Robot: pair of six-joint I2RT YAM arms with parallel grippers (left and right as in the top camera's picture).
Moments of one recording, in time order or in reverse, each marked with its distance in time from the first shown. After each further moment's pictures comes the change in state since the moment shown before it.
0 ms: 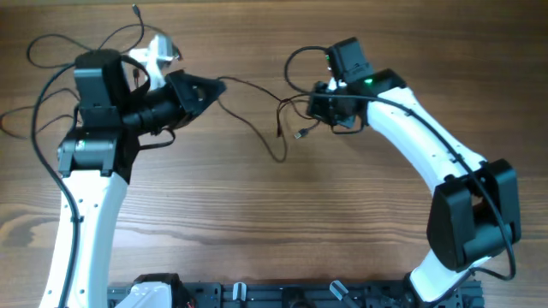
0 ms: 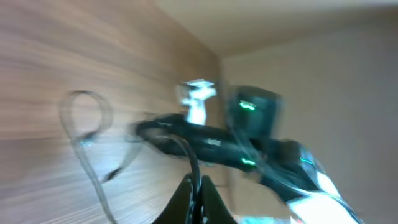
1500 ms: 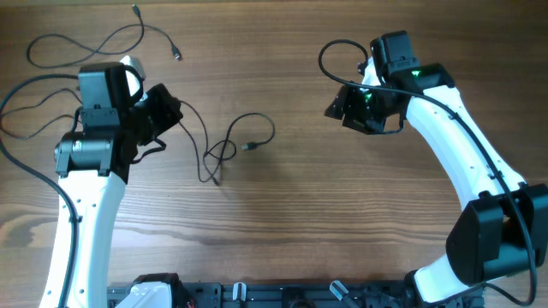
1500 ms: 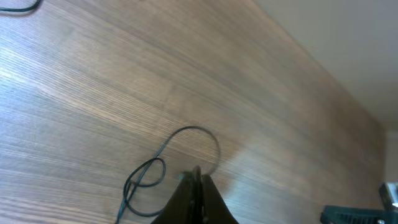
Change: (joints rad) left arm 0.015 0.000 0.000 -0.195 -0.565 0.136; right arm -0.148 -0.107 0.000 -0.203 -0.208 -0.131
